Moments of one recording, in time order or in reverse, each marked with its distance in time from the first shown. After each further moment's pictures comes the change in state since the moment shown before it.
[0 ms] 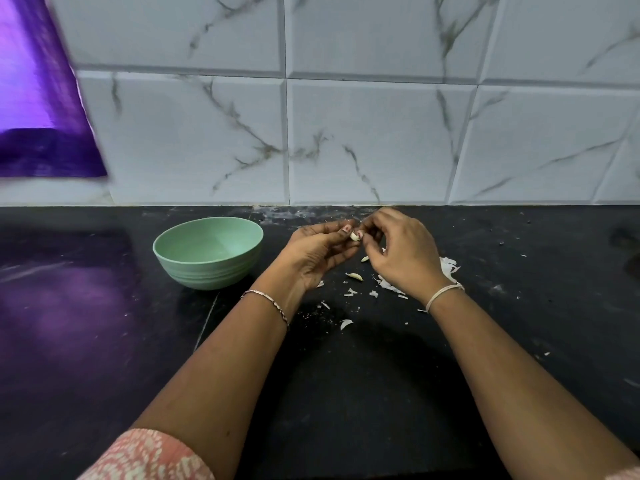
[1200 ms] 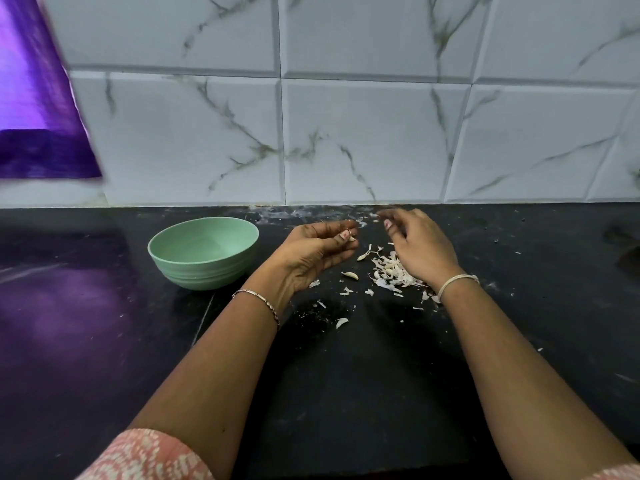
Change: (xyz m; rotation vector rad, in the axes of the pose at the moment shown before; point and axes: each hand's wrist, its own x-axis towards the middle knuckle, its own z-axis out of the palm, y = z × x) left_hand 0.001 -0.001 -0.006 0.117 -0.106 0.005; right_hand 0.003 0.030 -0.009 0.049 -0.166 0.368
